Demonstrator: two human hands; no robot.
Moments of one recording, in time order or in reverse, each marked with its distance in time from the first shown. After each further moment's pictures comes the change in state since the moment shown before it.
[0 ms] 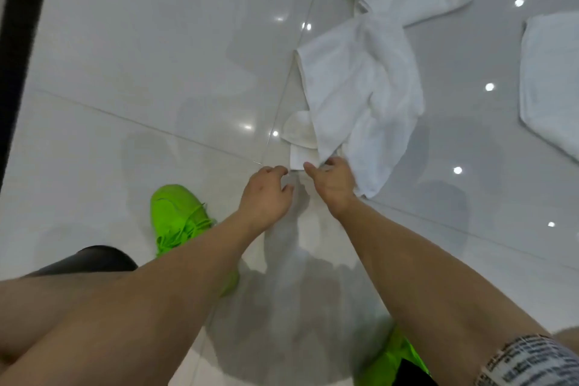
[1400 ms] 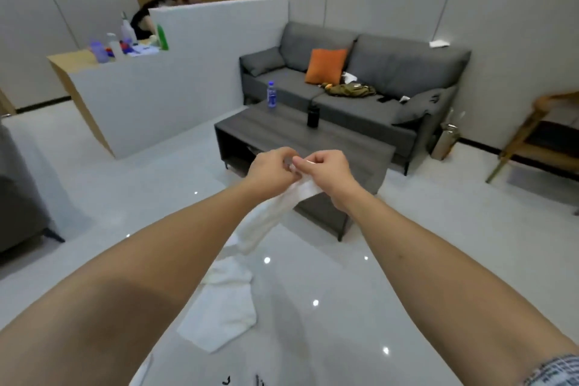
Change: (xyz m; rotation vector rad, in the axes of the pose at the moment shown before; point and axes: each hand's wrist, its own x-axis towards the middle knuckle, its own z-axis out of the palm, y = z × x) left_hand -0.755 0.798 -0.241 0.274 -0.123 1.506; right_hand -0.789 -0.050 -0.806 0.754 1.097 -0.465
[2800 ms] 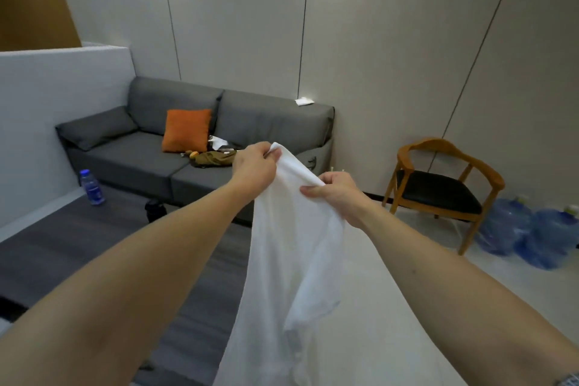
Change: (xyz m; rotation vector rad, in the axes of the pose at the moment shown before) left_hand 0.663 0.313 0.274 -0.249 0.106 0.258; right_hand 0.522 0.086 -0.513 -0.078 0.240 0.137
